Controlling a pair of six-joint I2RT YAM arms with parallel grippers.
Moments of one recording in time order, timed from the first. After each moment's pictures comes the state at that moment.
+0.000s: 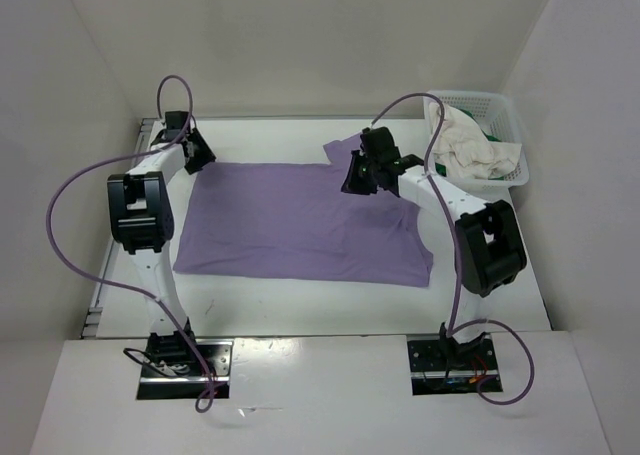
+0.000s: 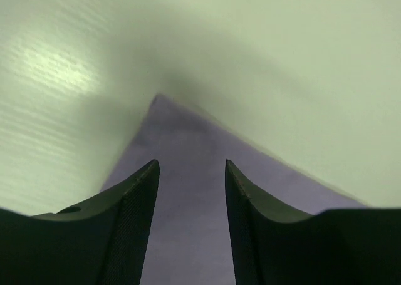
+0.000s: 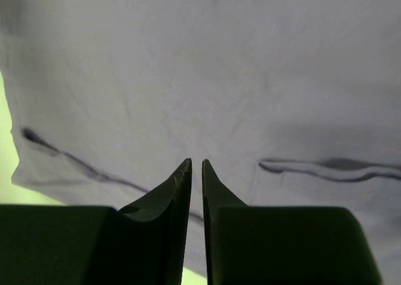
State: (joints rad) left arm 0.12 2.15 1.64 -0.33 0.01 -0.52; right arm 0.44 1.75 1.32 -0.37 -0.11 0.59
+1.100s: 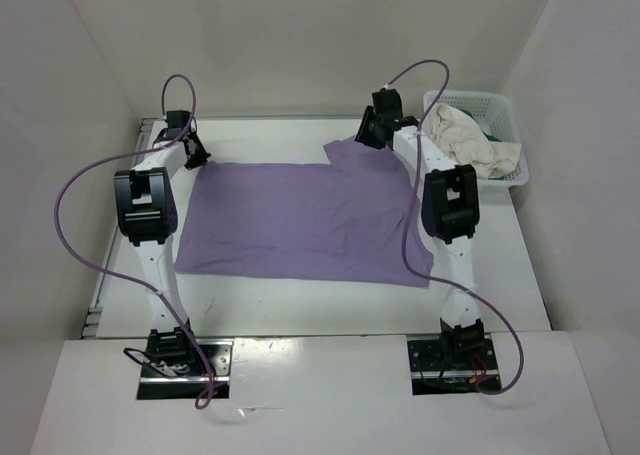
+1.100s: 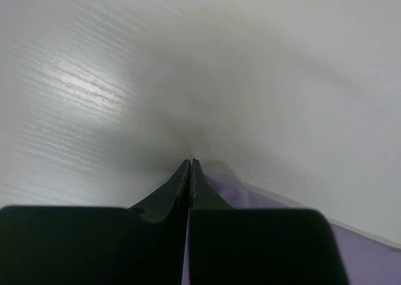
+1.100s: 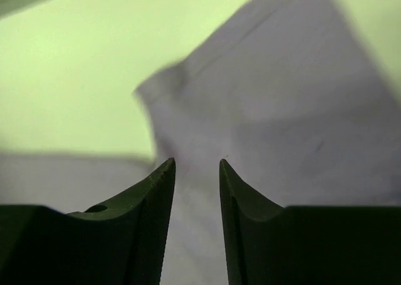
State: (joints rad) left arm 0.13 2.33 1.84 -0.34 -0.05 -0.40; right arm 0.27 2.26 1.92 -0.39 -0.04 0.54
